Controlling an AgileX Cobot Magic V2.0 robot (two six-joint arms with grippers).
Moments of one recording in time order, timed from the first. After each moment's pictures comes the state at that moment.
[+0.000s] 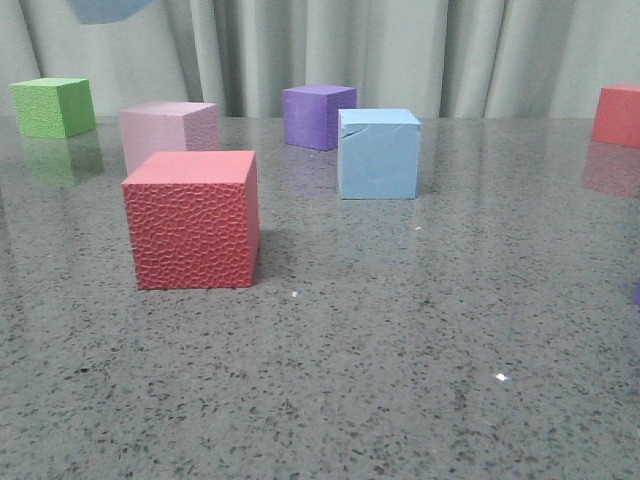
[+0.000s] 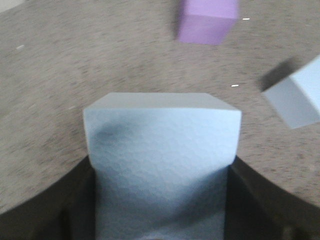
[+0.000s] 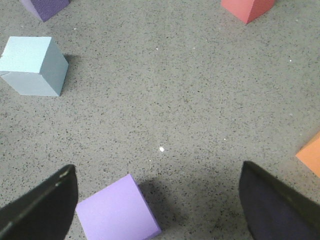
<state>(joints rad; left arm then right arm) -0.16 1.79 -1.95 -0.34 1.25 0.44 0.08 0.78 -0.98 0.05 0.95 0.08</state>
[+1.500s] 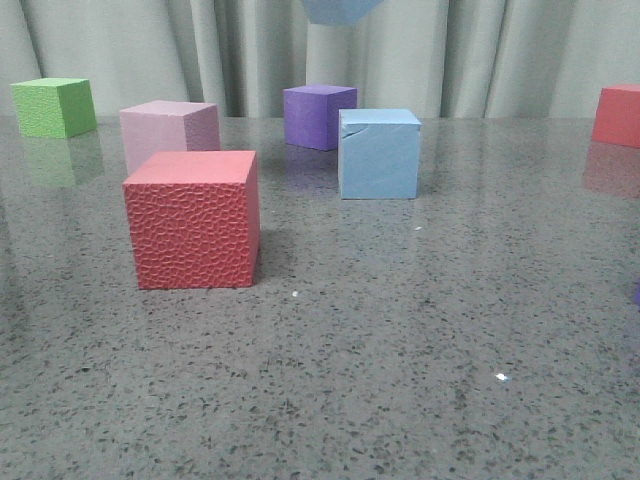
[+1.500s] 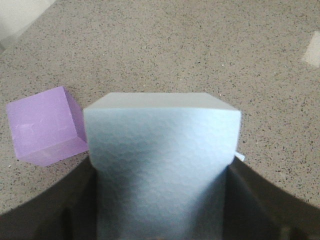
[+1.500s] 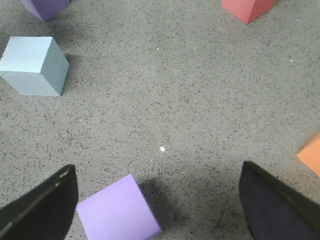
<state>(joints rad) -0.48 2.07 -2.35 -0.34 1.26 0.50 0.08 0.78 -0.98 0.05 0.95 0.08</state>
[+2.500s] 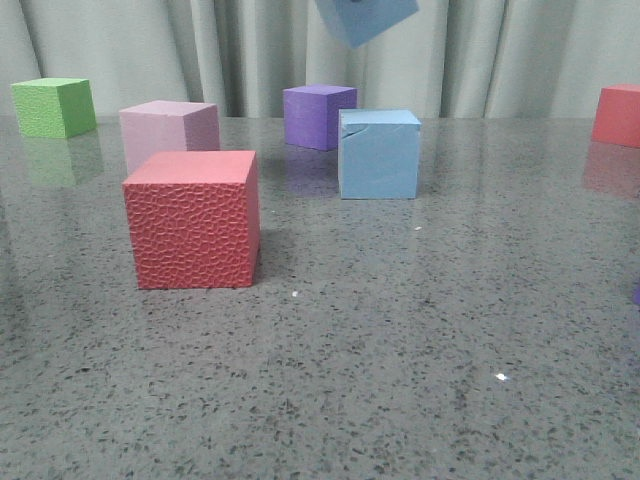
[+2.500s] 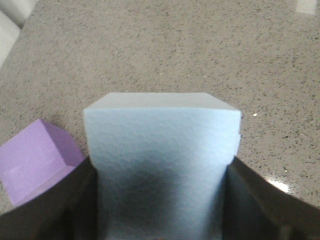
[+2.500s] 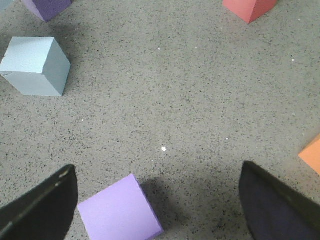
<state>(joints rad) -0.51 2.07 -2.31 -0.38 1.26 0.82 0.08 0.78 -0.98 0.06 0.95 0.08</state>
